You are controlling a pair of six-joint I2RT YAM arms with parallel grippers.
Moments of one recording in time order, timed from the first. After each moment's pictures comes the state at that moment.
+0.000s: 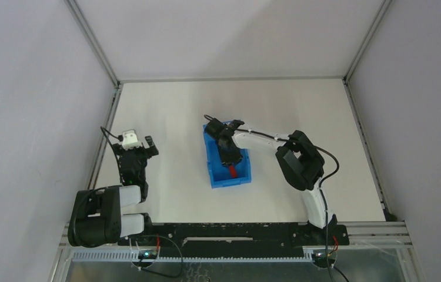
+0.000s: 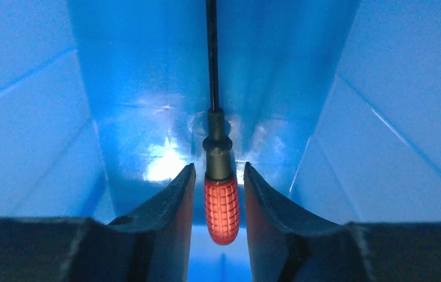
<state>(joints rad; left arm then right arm) 0.07 1.28 0.15 1.03 -0.15 -0.04 0.85 2.10 1.59 -0.89 0.15 0.58</state>
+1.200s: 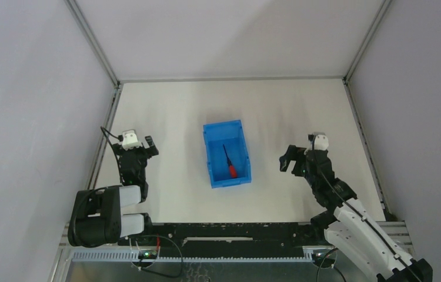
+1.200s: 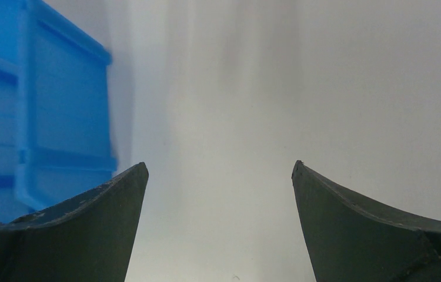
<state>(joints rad) 0.07 1.28 0.15 1.03 -0.15 -0.04 0.43 0.65 0.46 -0.36 0.23 0.44</state>
